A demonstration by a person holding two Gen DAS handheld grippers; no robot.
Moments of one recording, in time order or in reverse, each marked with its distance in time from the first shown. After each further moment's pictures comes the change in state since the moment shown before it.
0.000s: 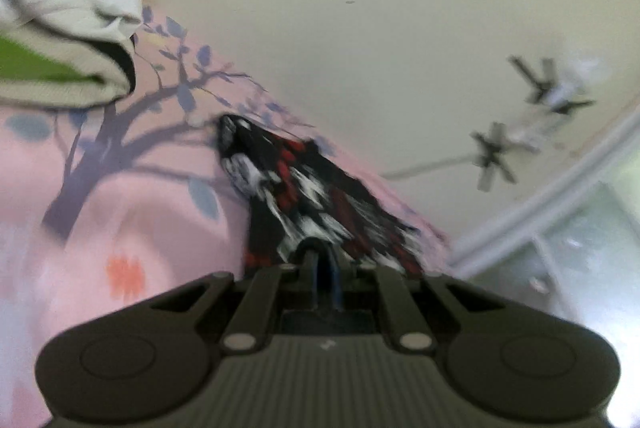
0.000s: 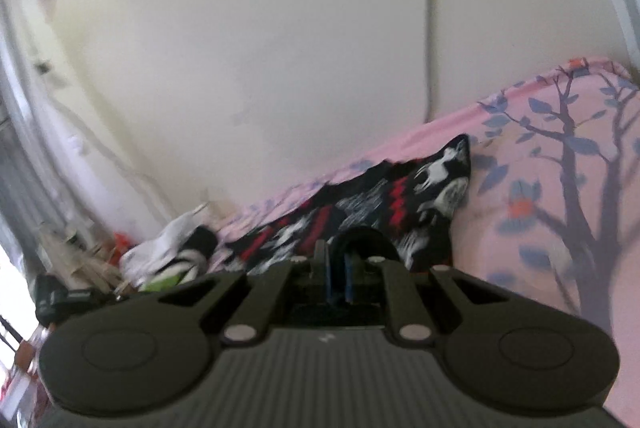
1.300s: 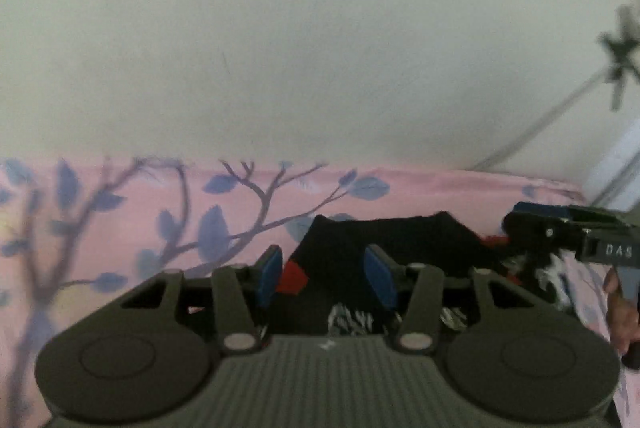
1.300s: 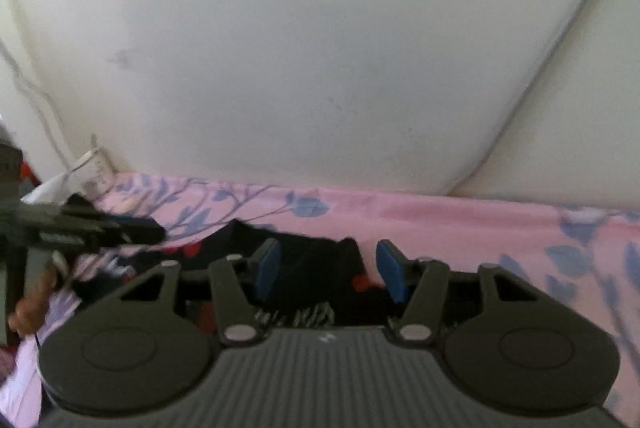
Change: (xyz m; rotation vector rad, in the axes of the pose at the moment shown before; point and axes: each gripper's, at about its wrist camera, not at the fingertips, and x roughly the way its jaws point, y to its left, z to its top) left arm 0.274 -0.068 0.125 0.416 0.238 0.259; right arm 0.260 0.012 0.106 -0.229 0.284 -0.128
